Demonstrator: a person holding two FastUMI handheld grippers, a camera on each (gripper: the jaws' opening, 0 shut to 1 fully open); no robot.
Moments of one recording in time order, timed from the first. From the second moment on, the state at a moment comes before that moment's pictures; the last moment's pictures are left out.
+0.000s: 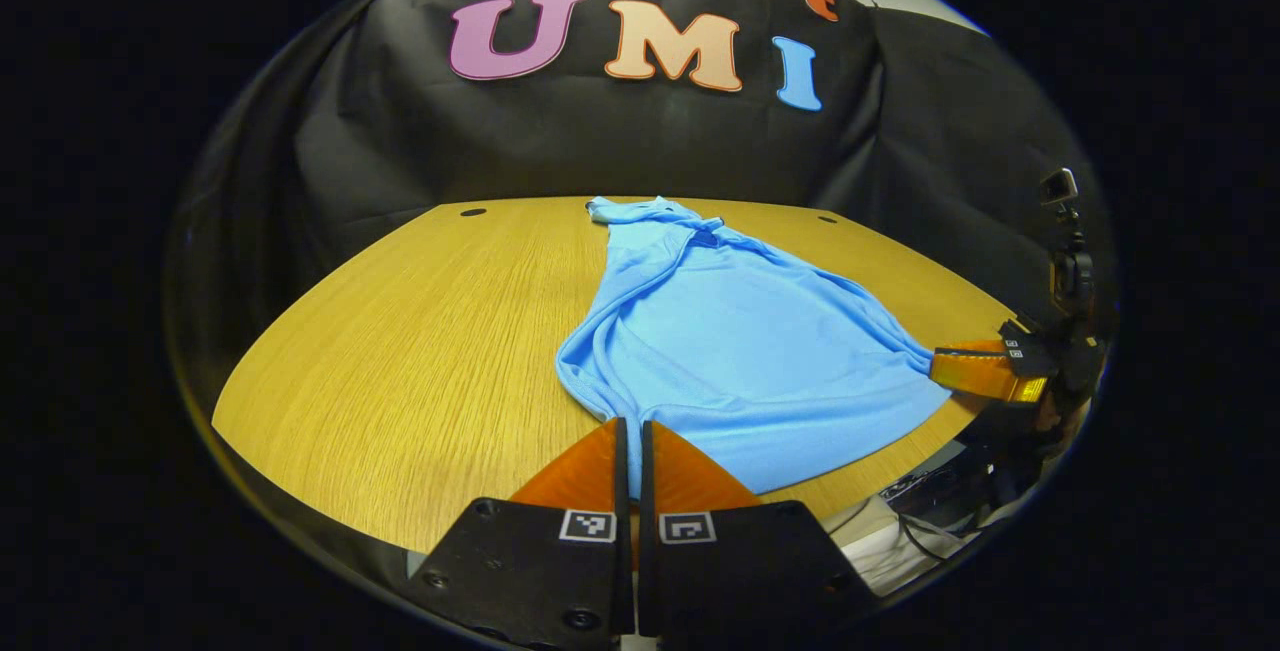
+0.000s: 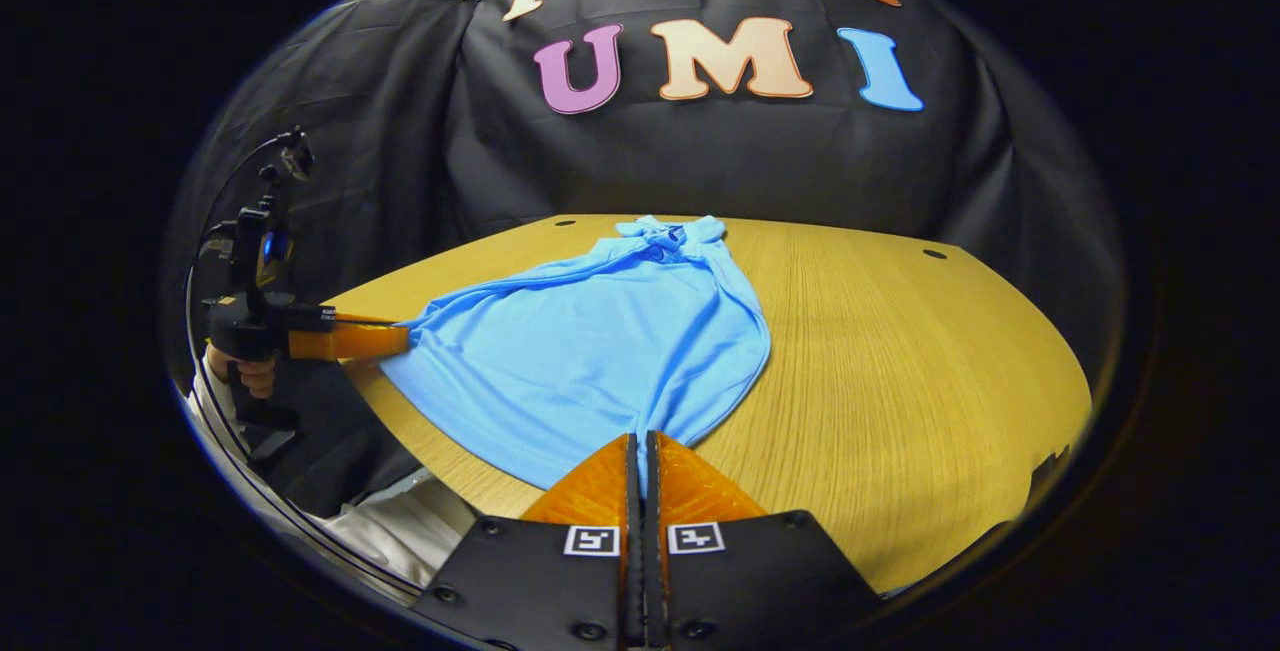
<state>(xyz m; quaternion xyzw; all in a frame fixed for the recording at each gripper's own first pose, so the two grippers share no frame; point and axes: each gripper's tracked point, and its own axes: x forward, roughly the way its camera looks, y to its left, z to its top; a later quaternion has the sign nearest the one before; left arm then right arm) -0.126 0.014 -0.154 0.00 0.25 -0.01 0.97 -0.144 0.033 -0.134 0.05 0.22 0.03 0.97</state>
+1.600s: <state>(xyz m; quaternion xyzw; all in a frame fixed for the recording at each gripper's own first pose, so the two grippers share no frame) 0.219 0.112 -0.028 -0.07 0.16 0.07 0.98 0.209 -0.078 -0.031 0.09 0.22 -0.03 0.97</state>
